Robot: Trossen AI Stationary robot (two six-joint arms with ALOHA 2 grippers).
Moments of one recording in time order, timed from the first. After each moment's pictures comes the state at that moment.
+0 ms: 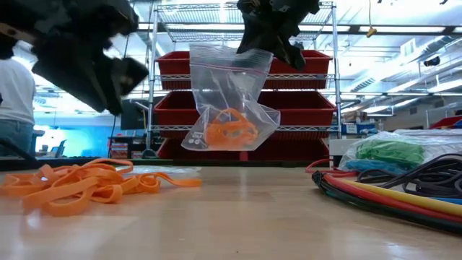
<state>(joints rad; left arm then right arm) -0.34 1.24 0.65 -0.26 -0.04 -0.03 0.17 1.70 1.34 -0.46 0.27 0.73</state>
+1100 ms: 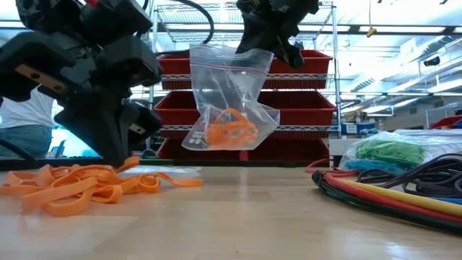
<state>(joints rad) -0.25 1.53 0.60 0.08 0.20 -0.12 0.17 1.70 1.34 -0.46 0.27 0.71</state>
